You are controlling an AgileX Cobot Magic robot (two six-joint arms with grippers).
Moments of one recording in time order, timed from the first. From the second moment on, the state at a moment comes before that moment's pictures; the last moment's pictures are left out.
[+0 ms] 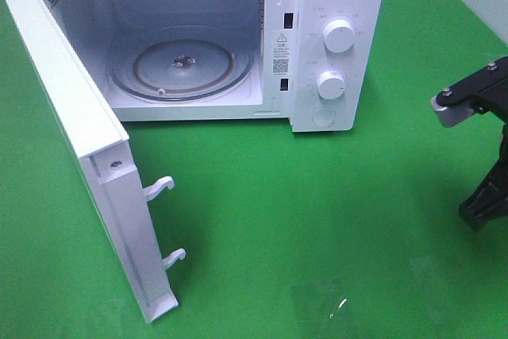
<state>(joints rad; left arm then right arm) 0.02 0.00 -0.52 -0.03 1.08 -0.03 0.47 1.41 -0.77 -0.51 1.02 0.33</state>
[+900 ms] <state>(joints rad) 0.02 0.00 -0.52 -0.03 1.08 -0.03 0.92 1.41 -0.67 -0.56 0.99 0.32</state>
